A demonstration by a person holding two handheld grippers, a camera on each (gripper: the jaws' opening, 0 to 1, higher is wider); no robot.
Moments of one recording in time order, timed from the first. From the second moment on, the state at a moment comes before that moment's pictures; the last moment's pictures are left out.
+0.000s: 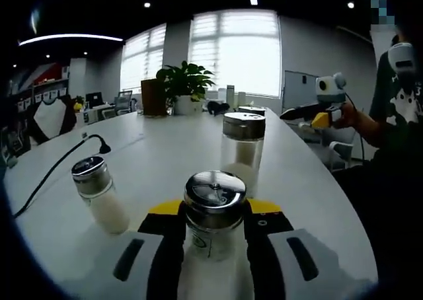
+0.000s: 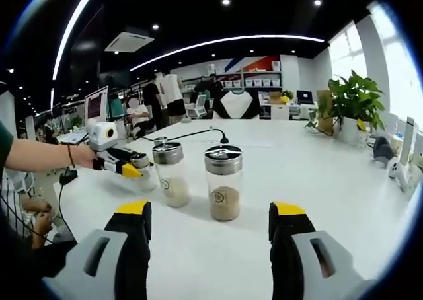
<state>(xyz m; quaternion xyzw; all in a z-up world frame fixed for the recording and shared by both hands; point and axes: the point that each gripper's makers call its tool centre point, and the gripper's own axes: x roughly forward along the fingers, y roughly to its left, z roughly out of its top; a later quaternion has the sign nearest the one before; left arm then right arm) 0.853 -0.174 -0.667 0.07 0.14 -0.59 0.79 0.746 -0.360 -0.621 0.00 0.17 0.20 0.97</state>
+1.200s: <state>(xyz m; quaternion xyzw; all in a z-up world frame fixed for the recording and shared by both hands) 0.863 -0.166 -0.667 0.03 0.15 -0.41 0.90 0.747 -0.359 -0.627 0.01 0.18 0.20 0.96</state>
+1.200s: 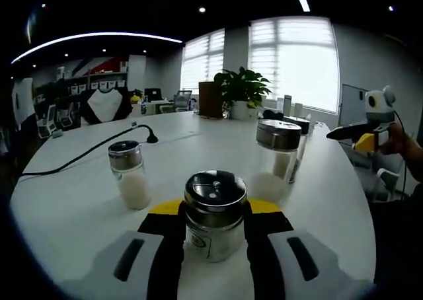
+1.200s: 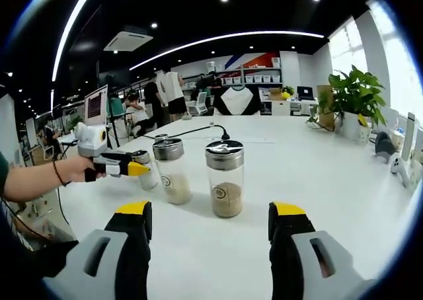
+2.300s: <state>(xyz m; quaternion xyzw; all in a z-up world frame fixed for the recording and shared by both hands) 0.862 -0.155 -0.667 -0.01 0.13 -0.23 0.96 0.747 -0.354 -0.631 0.01 0.18 0.21 0.96</state>
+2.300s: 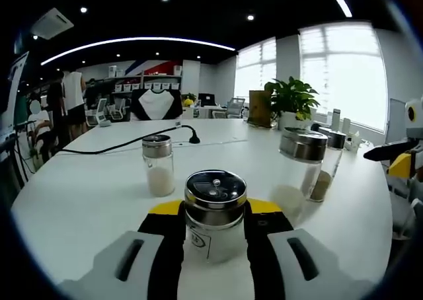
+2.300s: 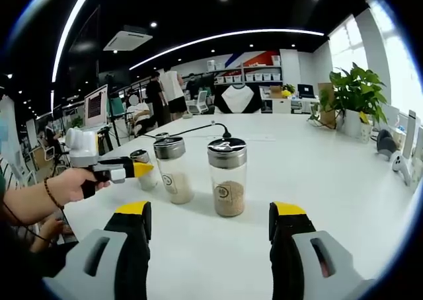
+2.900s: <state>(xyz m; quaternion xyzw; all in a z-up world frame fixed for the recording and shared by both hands) 0.864 -0.155 -0.668 -0.01 0.13 -0.23 0.97 0.748 -0.354 -0.630 0.01 0.19 0.21 0.96</state>
